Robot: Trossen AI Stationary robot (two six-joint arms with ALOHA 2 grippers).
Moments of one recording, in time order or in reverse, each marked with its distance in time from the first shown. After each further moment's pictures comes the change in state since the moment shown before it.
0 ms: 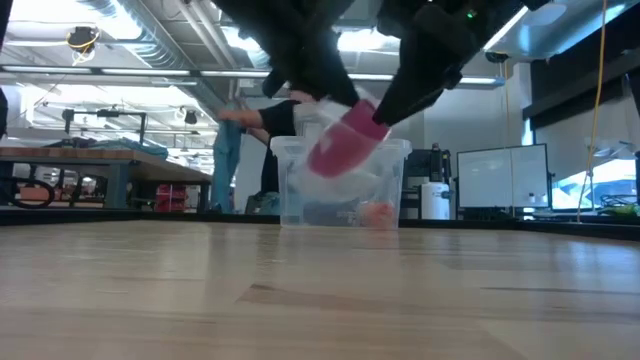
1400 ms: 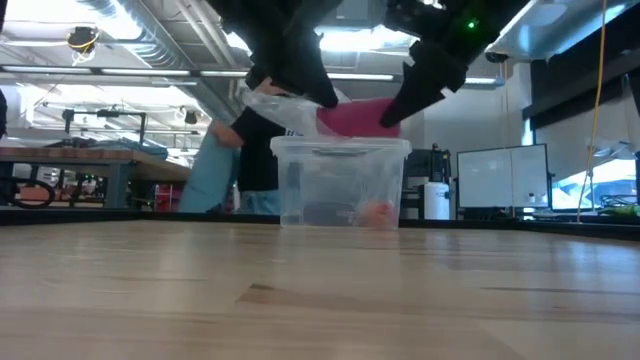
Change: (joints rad) left arm -0.006 -0.052 0.000 -0.156 -0.057 0.003; right arm 0.022 -0.007 0.010 -0.075 0.298 -0.083
